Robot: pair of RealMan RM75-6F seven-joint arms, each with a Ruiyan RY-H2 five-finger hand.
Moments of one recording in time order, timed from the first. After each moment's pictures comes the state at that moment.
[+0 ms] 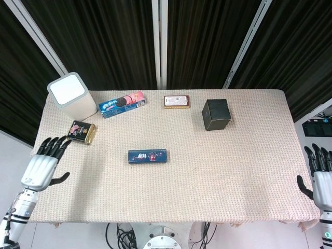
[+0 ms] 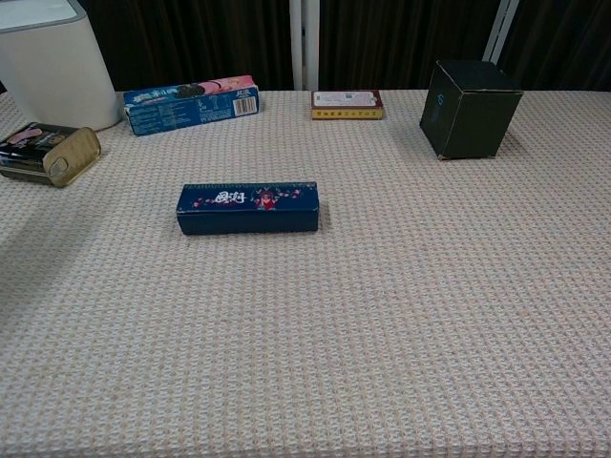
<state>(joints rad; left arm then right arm) -0.30 -1.05 -0.03 -1.79 1.49 1.29 0.20 0.01 -1.08 0.09 -1.68 -1.45 1.56 -0.16</state>
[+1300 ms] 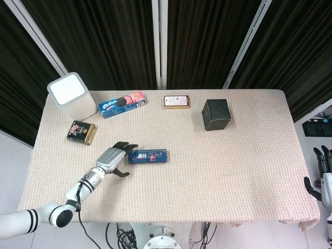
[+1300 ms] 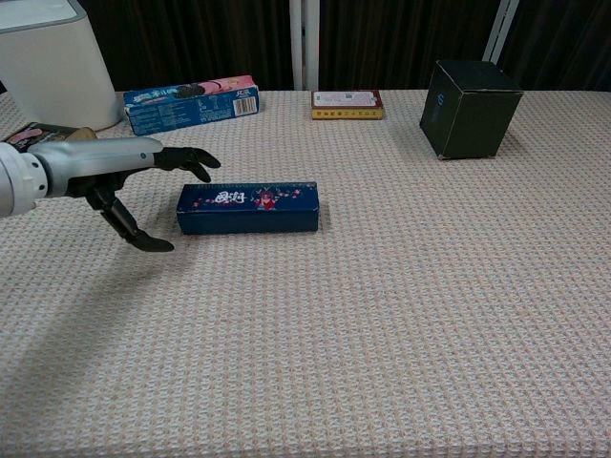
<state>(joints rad) -0.71 -1.43 -0.13 -1.59 1.15 0.76 0.14 -0.01 -1.07 0.10 -1.63 -1.42 1.55 -0.06</state>
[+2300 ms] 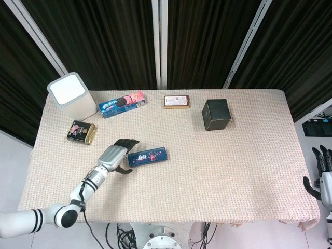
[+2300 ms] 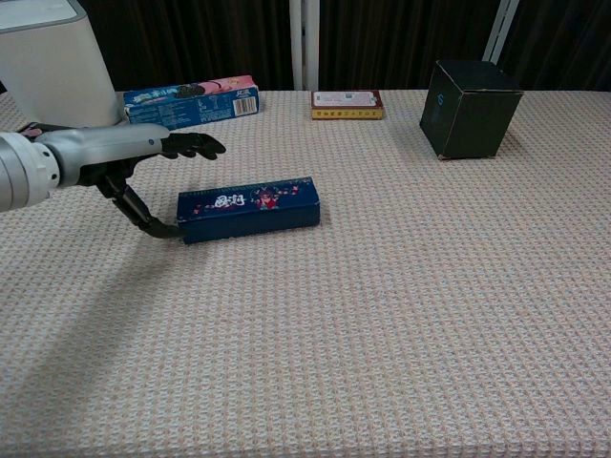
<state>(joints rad) -0.74 -1.46 -0.13 -1.63 1.02 0.84 0.23 0.00 -1.07 0.10 -1.61 -1.42 1.52 -0.05</state>
